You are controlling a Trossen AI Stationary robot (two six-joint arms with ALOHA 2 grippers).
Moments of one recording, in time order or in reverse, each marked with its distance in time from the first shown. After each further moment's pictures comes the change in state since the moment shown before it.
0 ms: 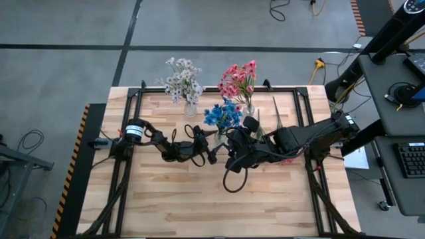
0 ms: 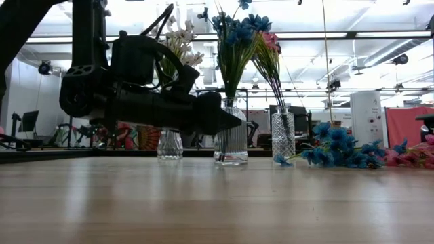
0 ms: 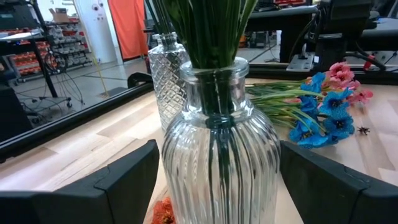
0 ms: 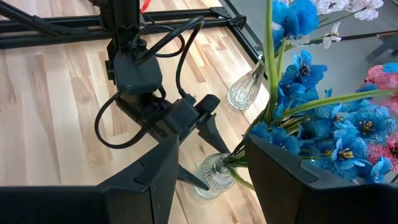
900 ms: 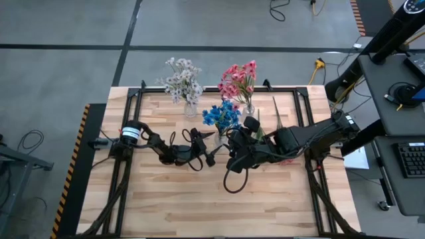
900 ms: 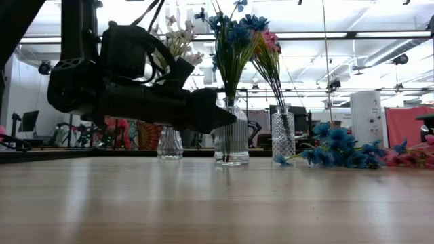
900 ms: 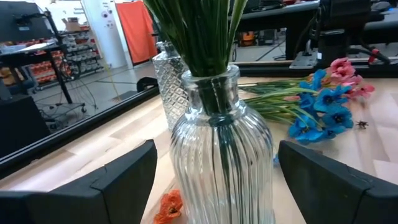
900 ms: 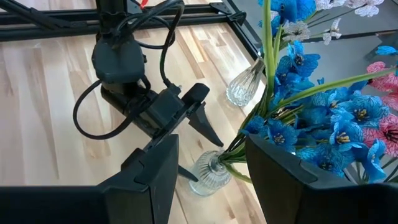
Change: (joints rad) left arm -0.061 -0.034 -0.027 -0.007 -0.097 0.049; right arm 0.002 -0.001 0.000 -0.024 -0.001 0.003
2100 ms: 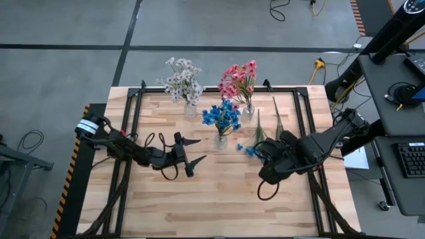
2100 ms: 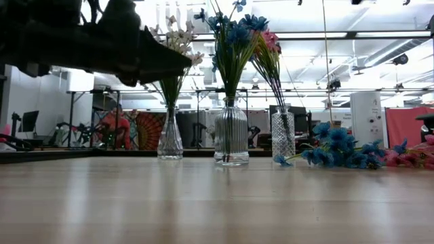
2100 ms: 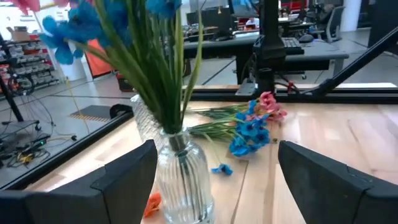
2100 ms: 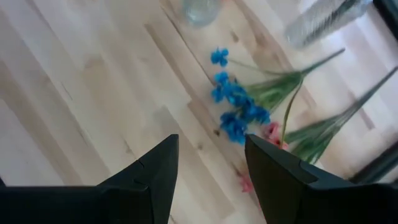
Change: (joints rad) left arm -0.203 -0.501 -0.252 -0.227 -0.024 -0.022; right arm 0.162 -0.125 -0.084 -0.582 -0.303 0.654
